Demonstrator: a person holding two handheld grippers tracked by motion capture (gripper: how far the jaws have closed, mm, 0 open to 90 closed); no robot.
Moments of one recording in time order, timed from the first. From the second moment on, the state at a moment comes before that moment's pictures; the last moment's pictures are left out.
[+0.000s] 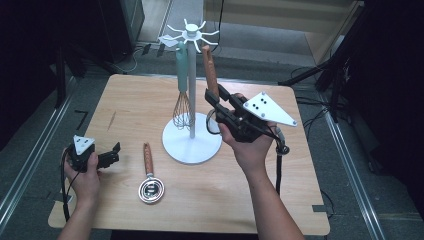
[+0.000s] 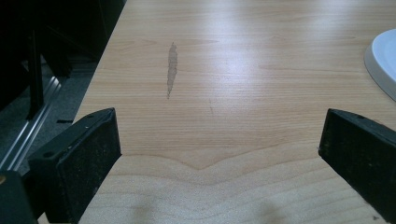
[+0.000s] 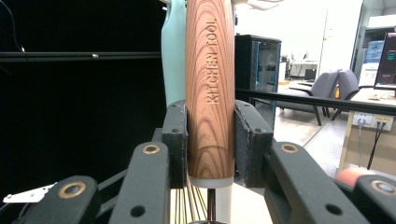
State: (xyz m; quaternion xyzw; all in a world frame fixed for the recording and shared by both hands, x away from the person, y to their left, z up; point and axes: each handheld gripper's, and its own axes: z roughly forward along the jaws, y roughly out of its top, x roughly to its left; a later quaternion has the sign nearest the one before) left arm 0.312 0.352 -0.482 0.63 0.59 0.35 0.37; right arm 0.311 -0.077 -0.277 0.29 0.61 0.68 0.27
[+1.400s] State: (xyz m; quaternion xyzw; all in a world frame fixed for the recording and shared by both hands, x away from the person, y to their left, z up) left arm 0.312 0.352 -0.482 0.63 0.59 0.35 0.37; right arm 0.312 -0.056 -0.275 0.32 0.62 0.65 0.30
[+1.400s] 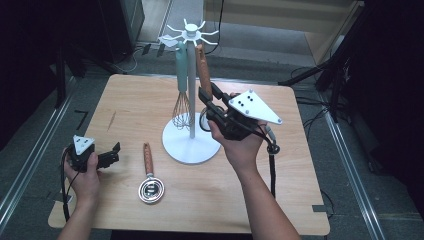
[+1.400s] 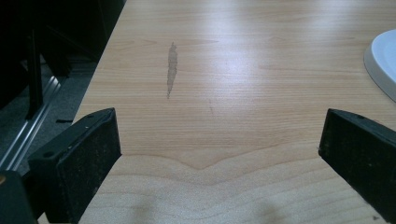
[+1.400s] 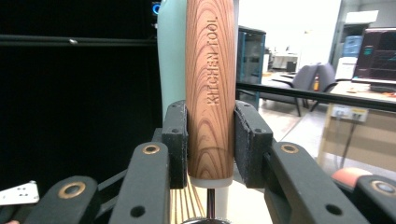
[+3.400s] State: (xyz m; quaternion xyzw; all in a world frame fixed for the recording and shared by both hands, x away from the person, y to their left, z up) left arm 0.312 0.352 -0.482 0.63 0.59 0.35 0.37; right arm 0.338 -0.065 -0.245 0.31 0.61 0.67 0.29
